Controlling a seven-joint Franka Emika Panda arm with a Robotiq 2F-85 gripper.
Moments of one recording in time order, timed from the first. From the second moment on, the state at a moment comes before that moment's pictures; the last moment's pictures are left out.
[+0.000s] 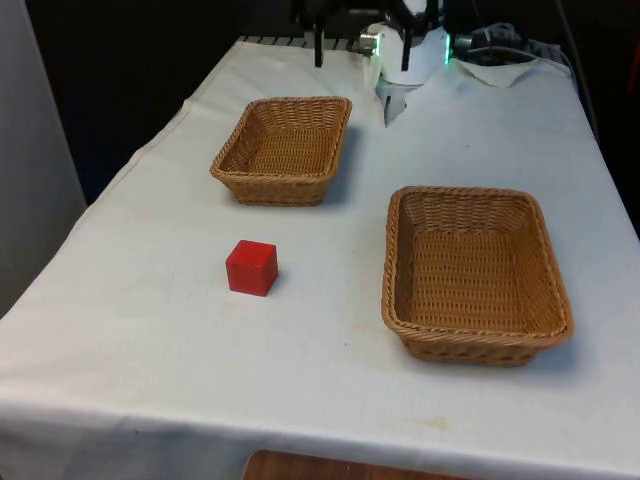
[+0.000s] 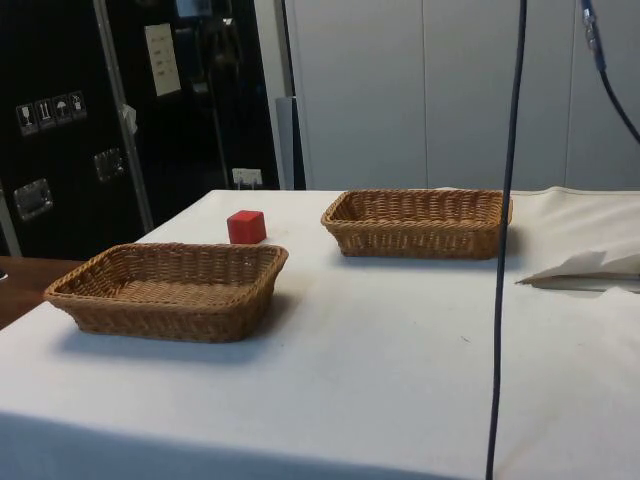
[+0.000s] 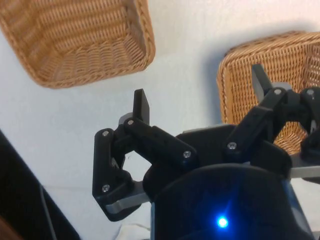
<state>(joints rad) 0.31 0.36 -0.42 -1.64 0.10 1.97 -0.19</state>
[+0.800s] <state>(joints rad) 0.28 0.51 -0.53 -1.68 0.24 2.18 -0.41</state>
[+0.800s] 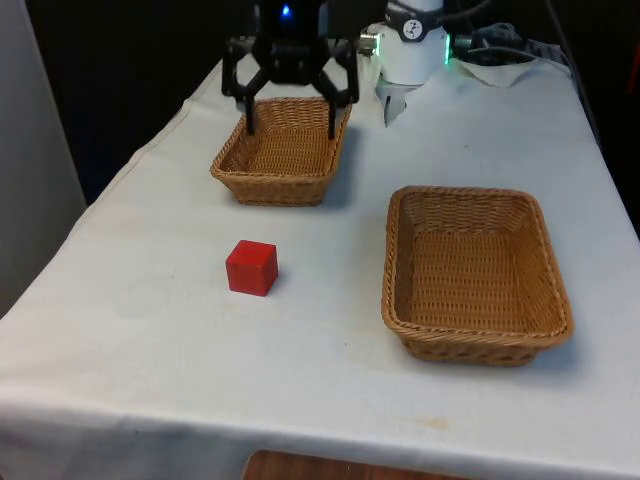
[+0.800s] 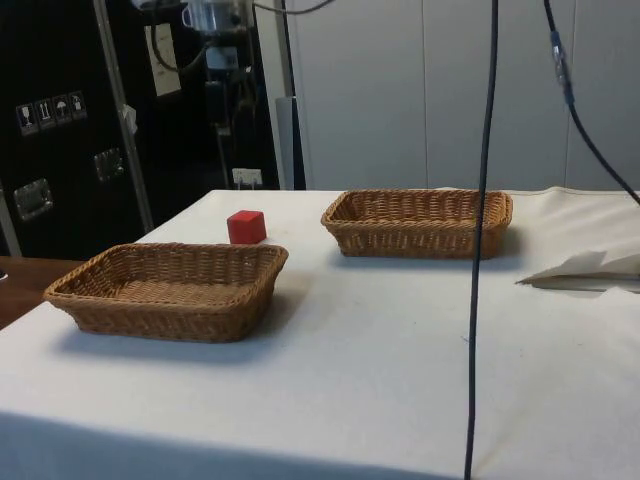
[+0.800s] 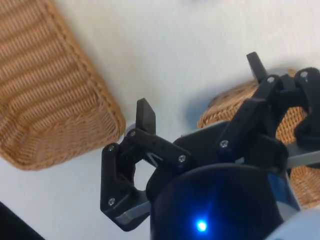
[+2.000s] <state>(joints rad) 0.27 0.69 -0.55 -1.59 0.37 2.26 -0.44</state>
